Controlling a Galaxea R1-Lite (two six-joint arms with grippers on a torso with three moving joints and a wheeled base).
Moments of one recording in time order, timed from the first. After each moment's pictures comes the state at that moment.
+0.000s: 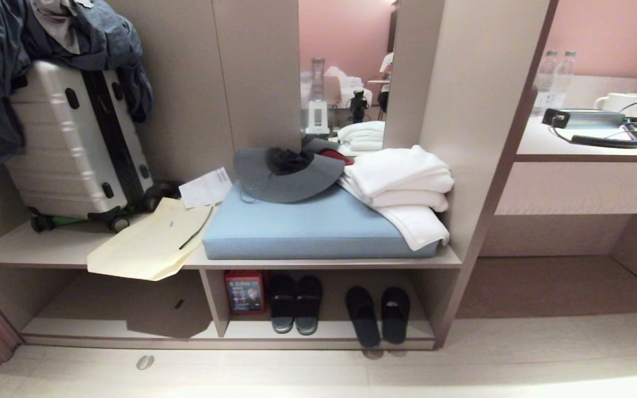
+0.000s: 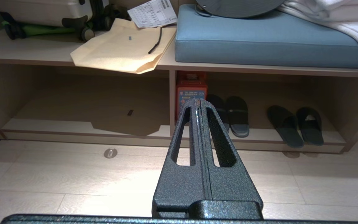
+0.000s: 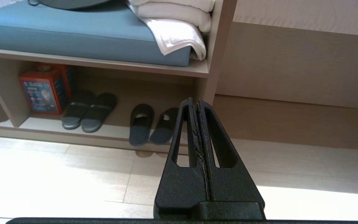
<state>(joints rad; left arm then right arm) 0.00 0.00 0.00 0.00 0.01 -0.06 0.00 0.00 0.00 -0.01 0.01 -0.05</state>
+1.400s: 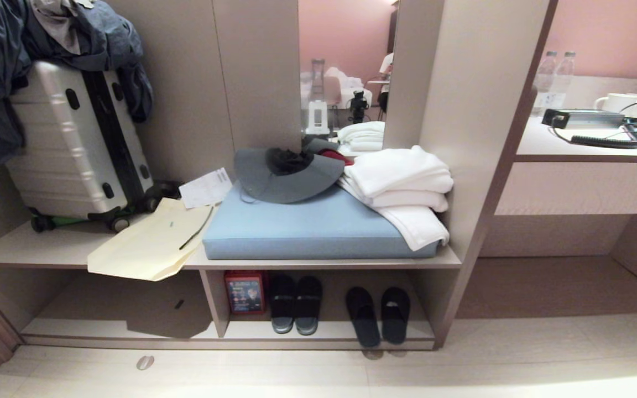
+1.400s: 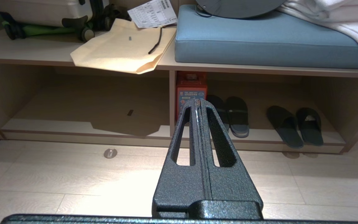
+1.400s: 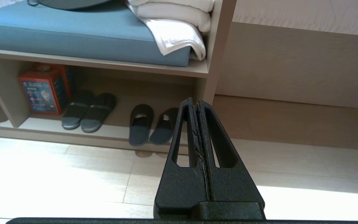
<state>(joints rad) 0.00 0.00 0.00 0.00 0.01 -0.06 0.00 0.00 0.00 -0.01 0.01 -0.05</state>
